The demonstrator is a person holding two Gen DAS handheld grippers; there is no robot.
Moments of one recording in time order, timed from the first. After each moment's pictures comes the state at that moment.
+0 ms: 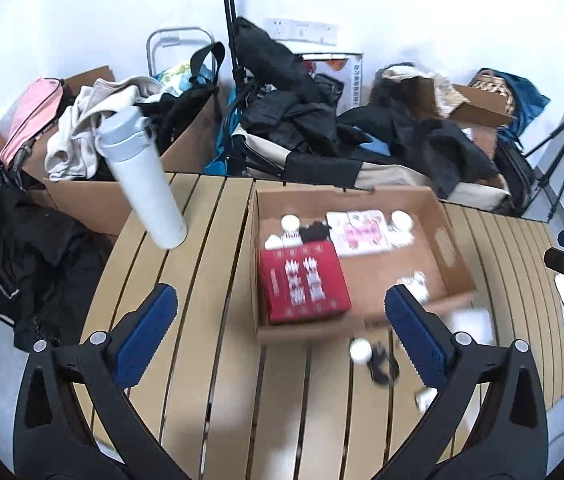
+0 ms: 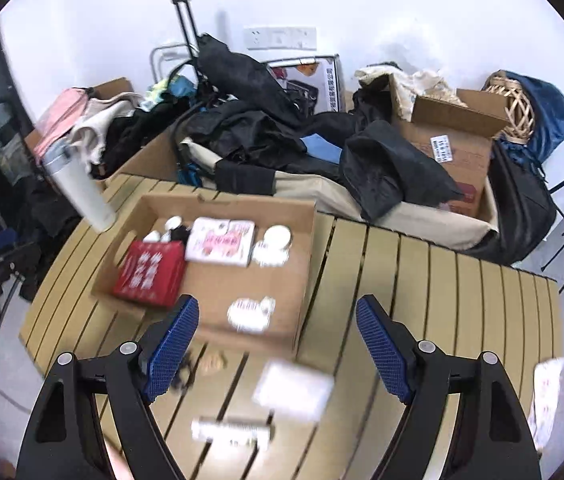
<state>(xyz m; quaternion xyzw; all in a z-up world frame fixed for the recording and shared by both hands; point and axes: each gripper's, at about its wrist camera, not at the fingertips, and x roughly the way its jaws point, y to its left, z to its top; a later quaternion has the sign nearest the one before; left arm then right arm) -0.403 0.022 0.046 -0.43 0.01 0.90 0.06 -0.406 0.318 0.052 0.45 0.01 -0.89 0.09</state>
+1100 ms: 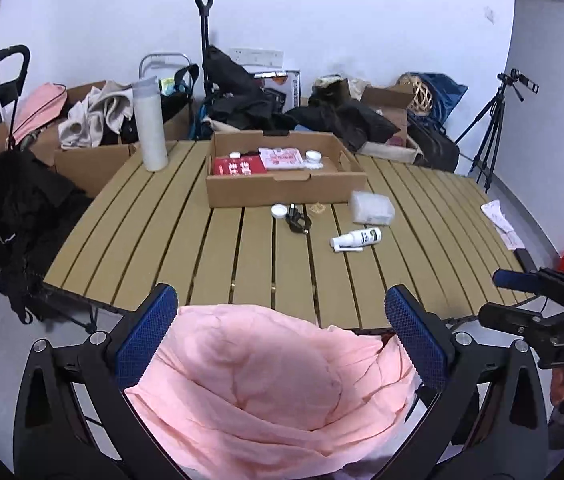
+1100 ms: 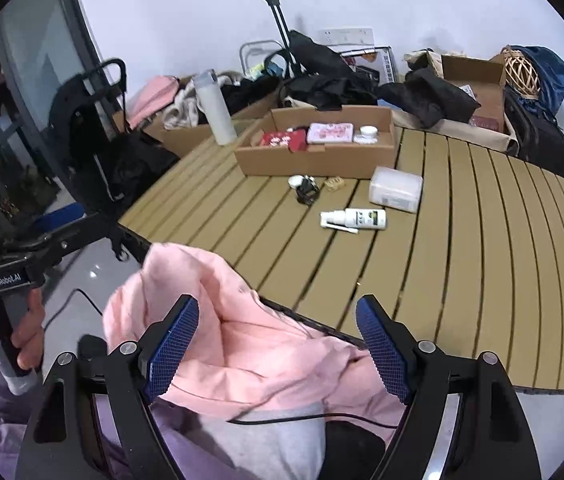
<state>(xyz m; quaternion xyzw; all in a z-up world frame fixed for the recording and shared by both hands) -0.114 0.037 0.008 -0.36 0.00 0.92 0.12 -0.089 0.282 -0.009 0.42 -0.02 -0.89 0.19</state>
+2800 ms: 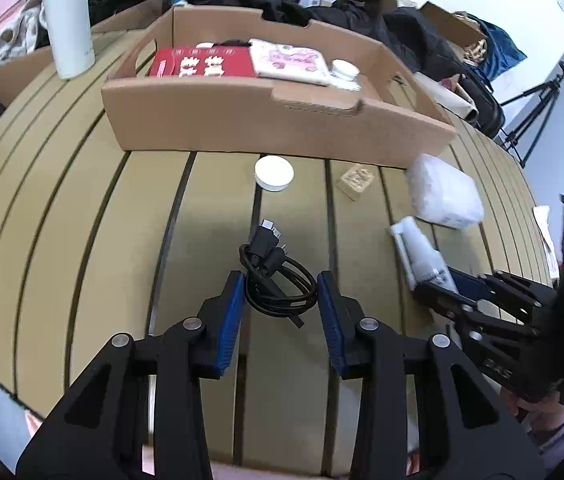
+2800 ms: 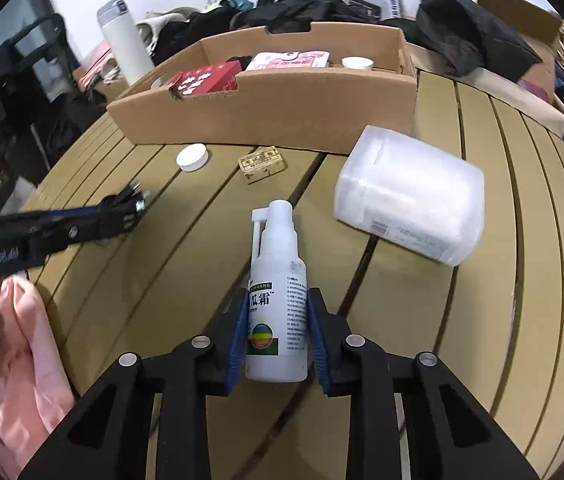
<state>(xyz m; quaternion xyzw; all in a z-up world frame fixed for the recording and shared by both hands) -0.315 0.090 -0.127 -0.51 -0.06 0.85 0.13 -0.309 0.288 -0.153 0.49 0.01 -0.85 0.18</state>
